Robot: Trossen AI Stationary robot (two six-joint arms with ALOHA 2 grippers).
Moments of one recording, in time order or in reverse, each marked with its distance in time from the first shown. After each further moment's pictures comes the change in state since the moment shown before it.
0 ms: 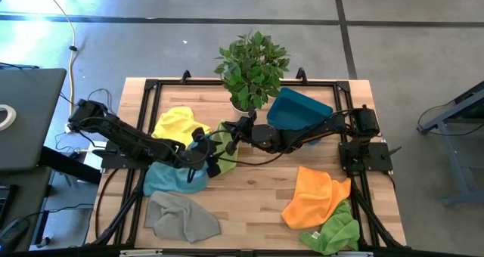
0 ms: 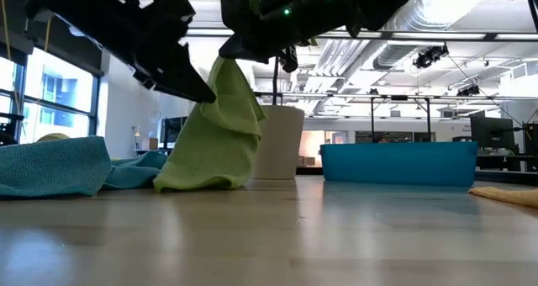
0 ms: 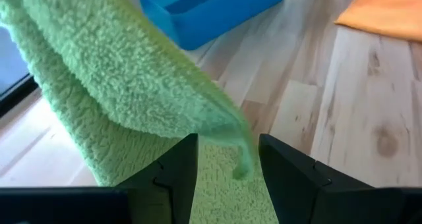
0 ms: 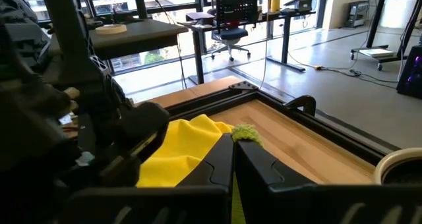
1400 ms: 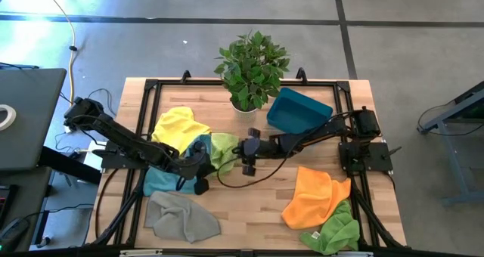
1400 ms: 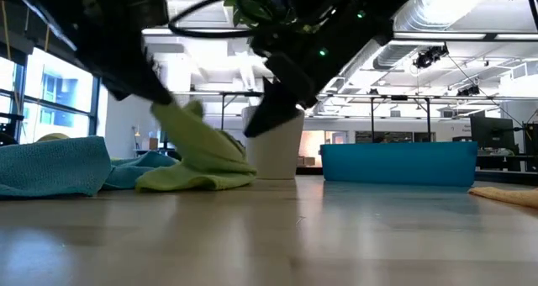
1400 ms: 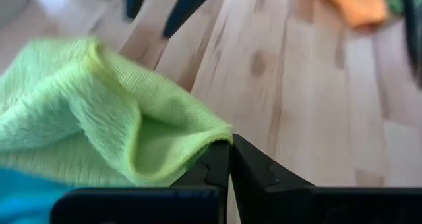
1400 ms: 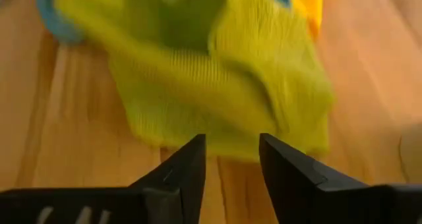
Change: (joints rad) left arm -0.121 -0.083 0.000 -0.193 0.304 -0.242; right arm 0.042 0.000 -0.001 -0.656 -0.290 -0.083
